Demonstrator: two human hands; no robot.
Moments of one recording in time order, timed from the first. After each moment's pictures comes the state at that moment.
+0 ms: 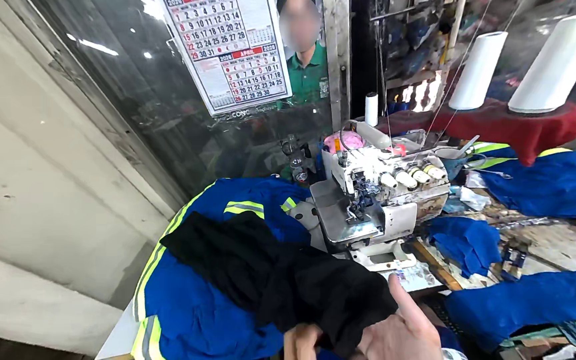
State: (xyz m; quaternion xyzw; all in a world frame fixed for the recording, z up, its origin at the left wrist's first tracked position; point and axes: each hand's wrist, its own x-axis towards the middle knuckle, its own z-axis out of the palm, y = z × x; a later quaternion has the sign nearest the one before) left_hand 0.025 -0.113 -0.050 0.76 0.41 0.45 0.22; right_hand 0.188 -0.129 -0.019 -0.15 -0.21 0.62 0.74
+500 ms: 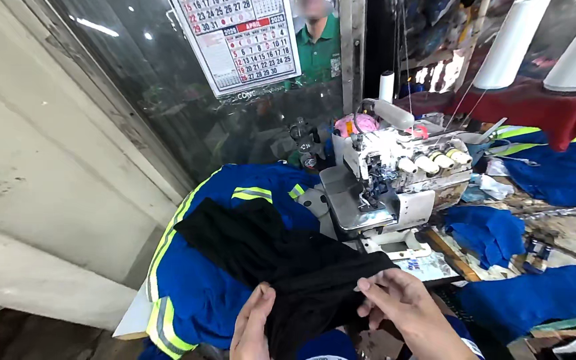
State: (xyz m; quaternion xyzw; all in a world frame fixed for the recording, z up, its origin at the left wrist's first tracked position) left_hand -0.022 -0.044 -0.011 0.48 0.32 0.56 0.60; right_hand 0.206 -0.119 -0.026 -0.48 -0.36 0.47 0.65
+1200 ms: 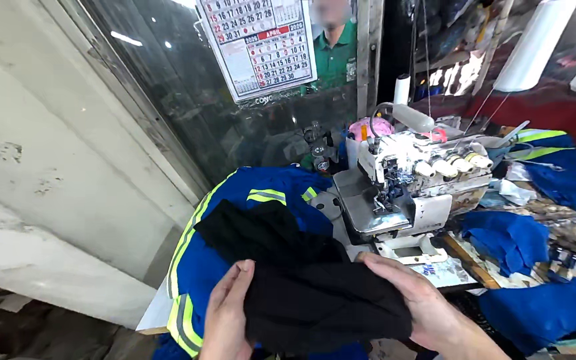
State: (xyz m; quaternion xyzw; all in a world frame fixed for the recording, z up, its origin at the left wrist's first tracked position) left_hand -0.055 -0.001 0.027 0.52 0.39 0.55 0.52; right_hand 0.209 -0.086 0.005 -0.31 -0.39 0.63 0.60
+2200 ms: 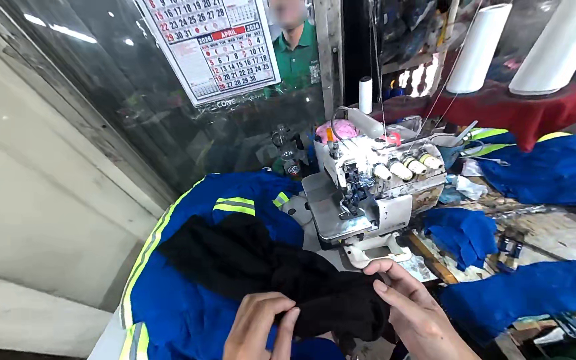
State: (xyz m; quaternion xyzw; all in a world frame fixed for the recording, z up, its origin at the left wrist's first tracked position) left_hand -0.009 -0.035 -0.006 0.85 0.31 0.40 0.14; right_hand 0.247 -0.119 -0.044 -0.31 -0.43 0.44 0.73
